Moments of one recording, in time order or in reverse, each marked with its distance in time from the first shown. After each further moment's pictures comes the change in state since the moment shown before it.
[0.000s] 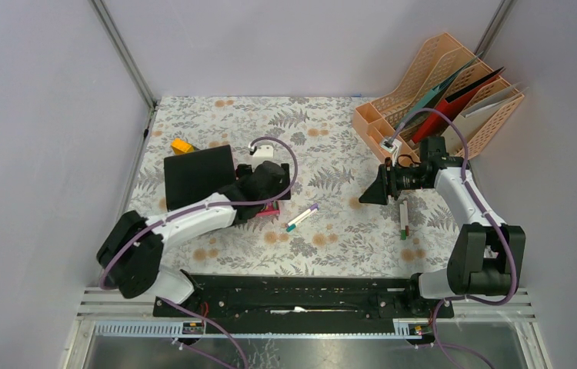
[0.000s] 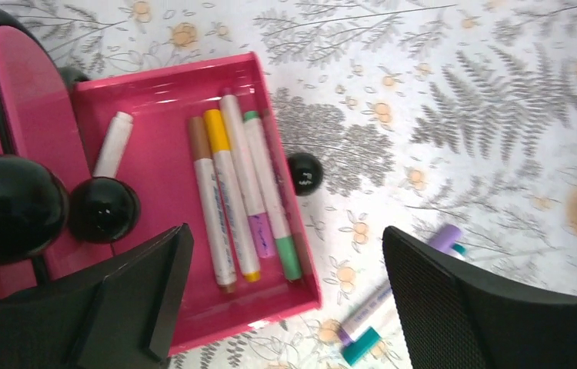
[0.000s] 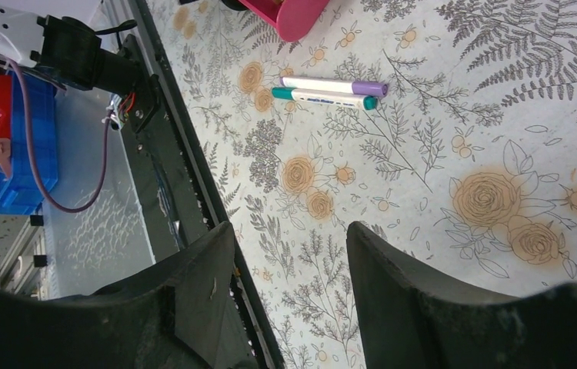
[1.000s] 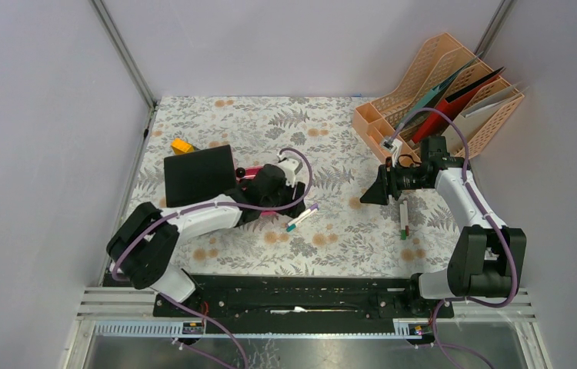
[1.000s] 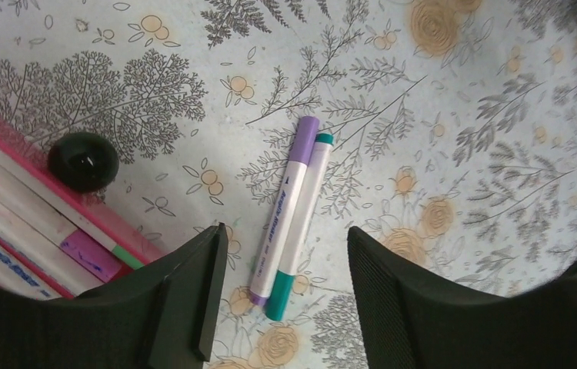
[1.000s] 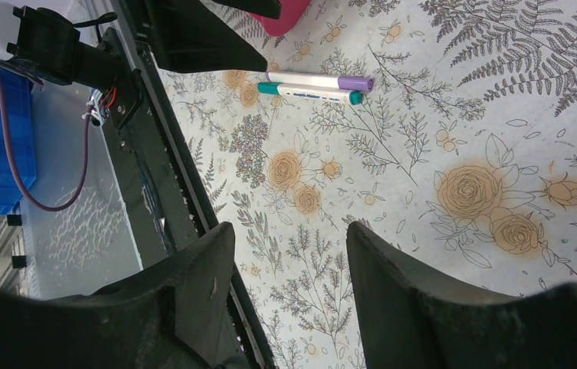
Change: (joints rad) left arm 0.015 0.029 -0.097 0.229 0.608 0.241; right arm 0.000 -0.016 0.001 0.000 0.044 -0.014
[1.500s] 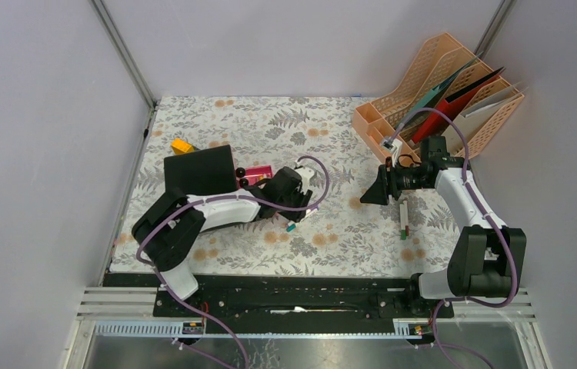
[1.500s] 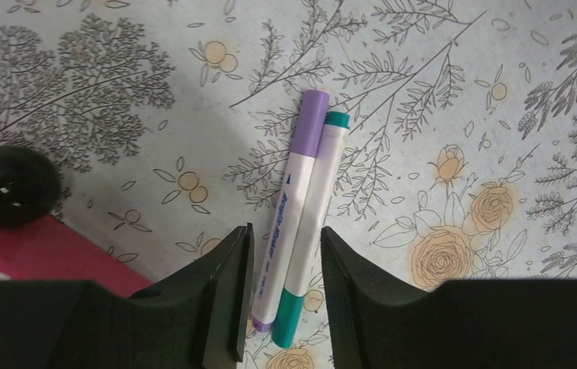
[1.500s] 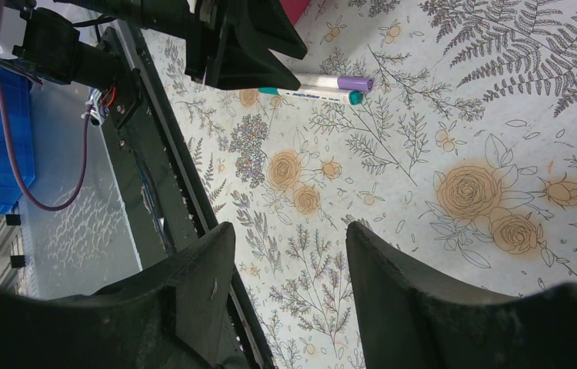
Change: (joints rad) left arm -0.041 0.193 0.118 -0.101 -0.017 0.092; right arm 0.000 0.000 0.000 0.000 0.001 -0.003
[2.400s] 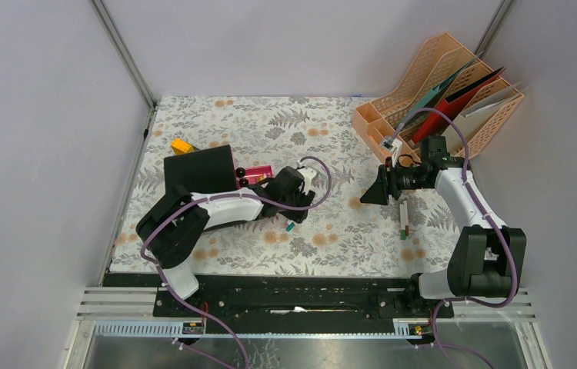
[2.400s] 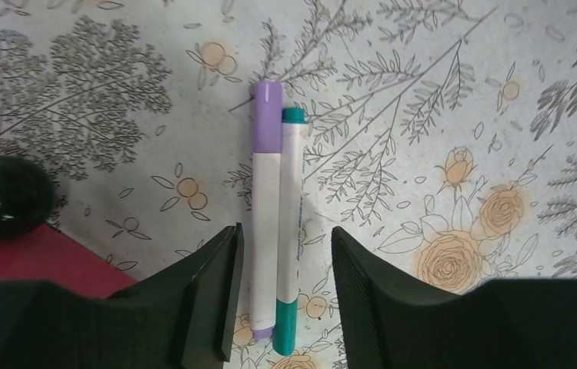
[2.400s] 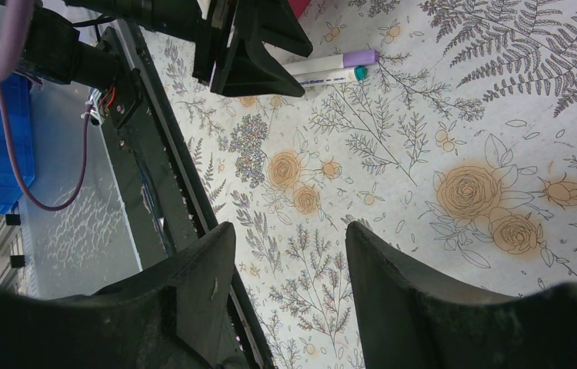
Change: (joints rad) left arm -0.016 0.049 0.037 -0.029 -0.018 0.023; right arm 0.000 0.000 0.000 0.000 0.000 0.000
